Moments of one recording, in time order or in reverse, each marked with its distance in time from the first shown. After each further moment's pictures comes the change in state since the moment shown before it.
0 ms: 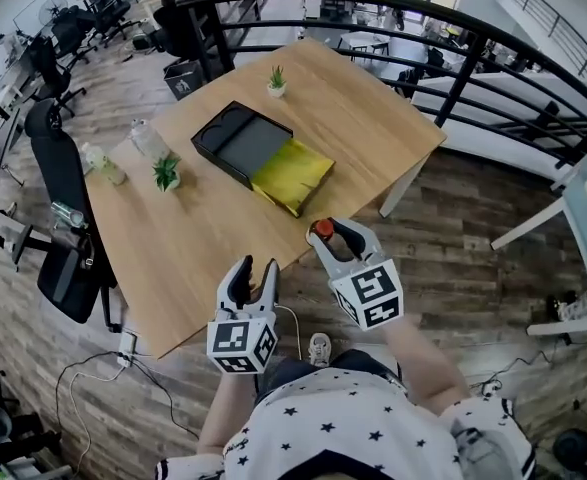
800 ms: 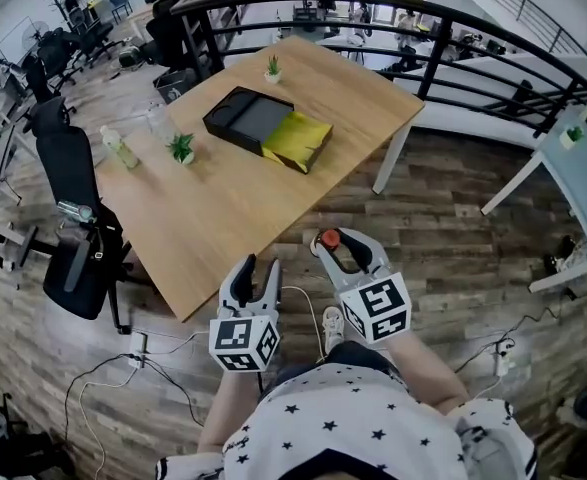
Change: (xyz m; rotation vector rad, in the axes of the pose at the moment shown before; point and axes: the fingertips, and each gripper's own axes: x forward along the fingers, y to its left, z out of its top) left arm -0.161 0.006 -0.027 0.040 -0.004 -0.111; right arm -0.116 0.157 -0.017 0.048 -0.037 -0.115
